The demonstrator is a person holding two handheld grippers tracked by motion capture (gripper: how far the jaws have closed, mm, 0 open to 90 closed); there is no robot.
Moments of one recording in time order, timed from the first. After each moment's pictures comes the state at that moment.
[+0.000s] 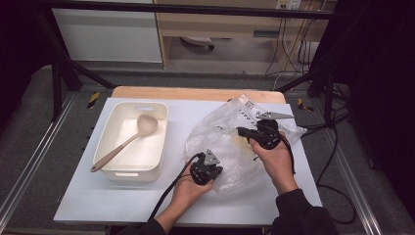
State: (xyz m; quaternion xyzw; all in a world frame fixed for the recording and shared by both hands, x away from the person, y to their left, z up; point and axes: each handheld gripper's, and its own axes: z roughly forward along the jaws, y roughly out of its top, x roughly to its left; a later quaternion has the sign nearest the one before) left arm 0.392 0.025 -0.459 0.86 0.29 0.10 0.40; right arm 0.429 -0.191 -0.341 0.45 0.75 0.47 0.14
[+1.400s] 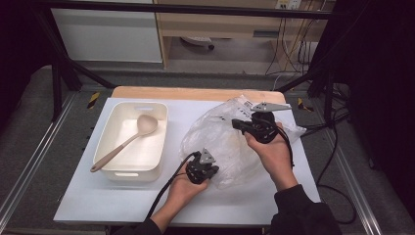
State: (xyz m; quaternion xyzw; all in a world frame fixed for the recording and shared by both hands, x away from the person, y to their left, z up) left arm 0.395 0.037 -0.457 0.87 0.28 0.11 0.39; right arm 0.422 -0.171 -0.302 0.41 0.76 0.48 0.16
